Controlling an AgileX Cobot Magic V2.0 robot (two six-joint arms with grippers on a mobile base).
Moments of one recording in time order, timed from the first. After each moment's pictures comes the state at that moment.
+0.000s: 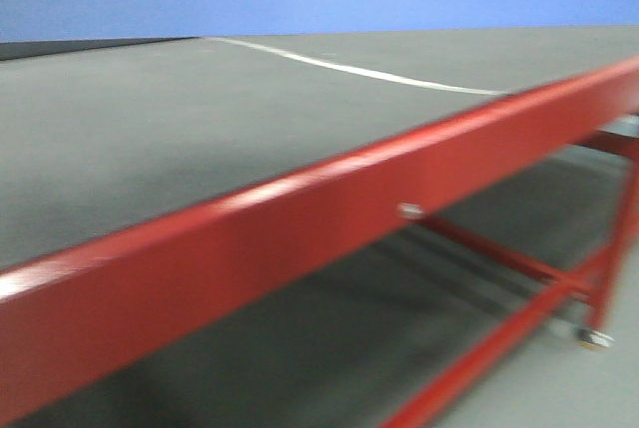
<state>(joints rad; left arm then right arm) -0.57 1.42 -1.48 -0.01 1.26 -0.33 0.54 1.35 -1.43 -0.22 1.25 0.48</state>
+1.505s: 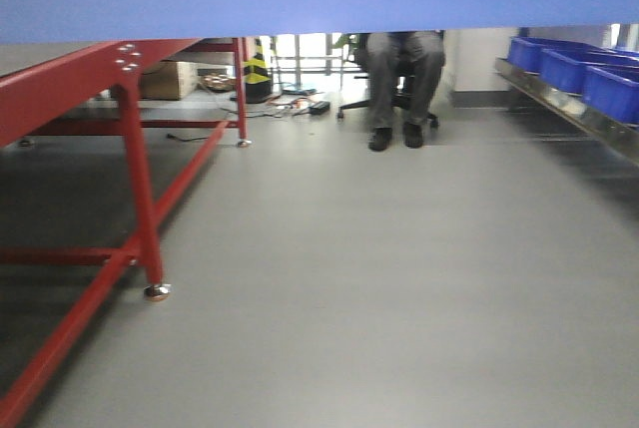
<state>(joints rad) -0.57 1.42 -1.48 -0.02 1.26 -0.33 0.54 1.35 -1.43 -0.22 1.25 0.47</state>
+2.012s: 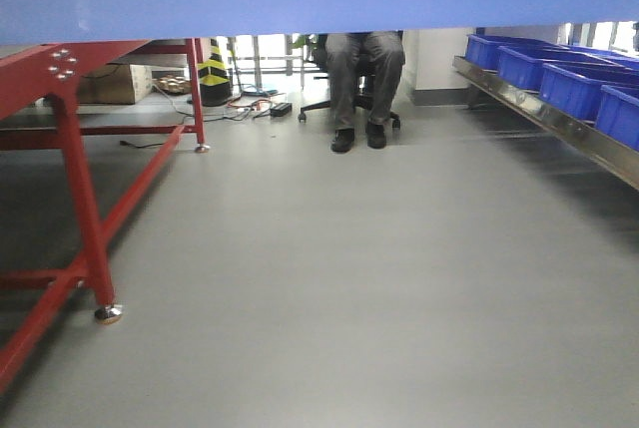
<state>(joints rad) -0.57 1.42 -1.48 -0.02 1.27 -0.33 0.54 1.35 -1.43 -0.22 1.25 0.47</state>
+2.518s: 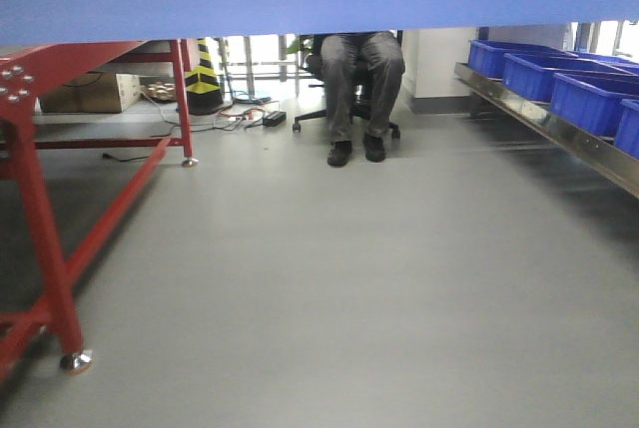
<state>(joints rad) -0.57 1.42 -1.48 -0.03 1.27 -0.33 0.54 1.34 -1.43 -0.23 1.25 0.47</state>
